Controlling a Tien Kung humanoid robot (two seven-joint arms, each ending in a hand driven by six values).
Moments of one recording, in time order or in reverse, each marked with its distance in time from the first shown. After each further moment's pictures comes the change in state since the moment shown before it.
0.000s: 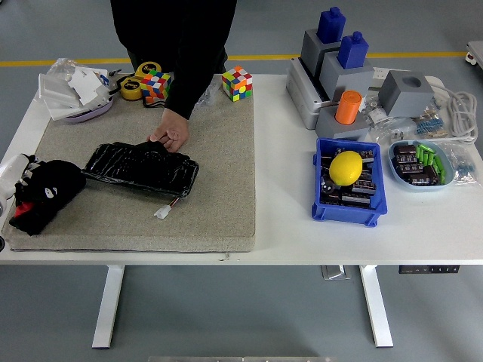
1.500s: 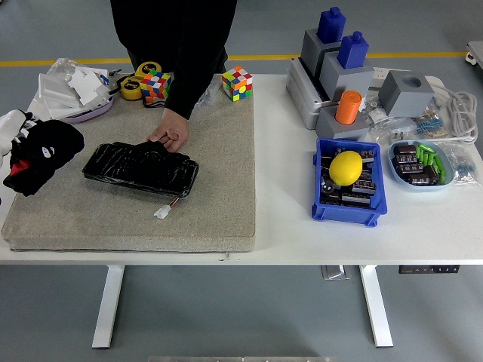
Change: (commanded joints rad) left arm -0.204 0.016 0.064 0.028 -0.015 -0.058 0.056; right arm 0.020 -0.010 -0.041 -0.001 0.004 0.002 -0.001
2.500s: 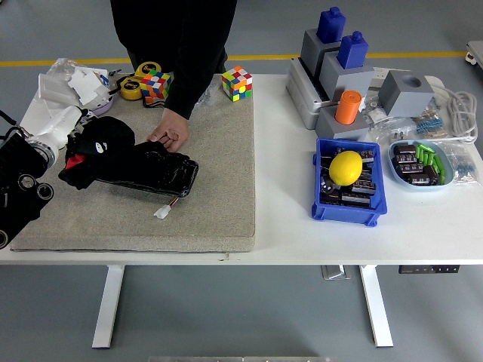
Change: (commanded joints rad) left arm -0.073 -0.151 0.051 0.002 0.017 -0.012 0.030; right arm 0.000 -0.004 0.002 -0.001 0.006 0.003 0.005
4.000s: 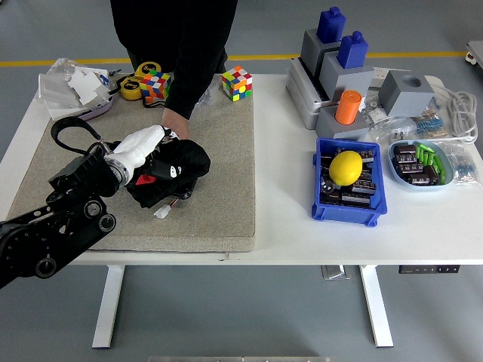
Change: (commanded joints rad) left arm -0.024 -0.096 0.198 -0.228 0.048 0.019 0.088; right arm 0.008 -0.013 -0.023 -0.005 0.008 0.002 -0.002
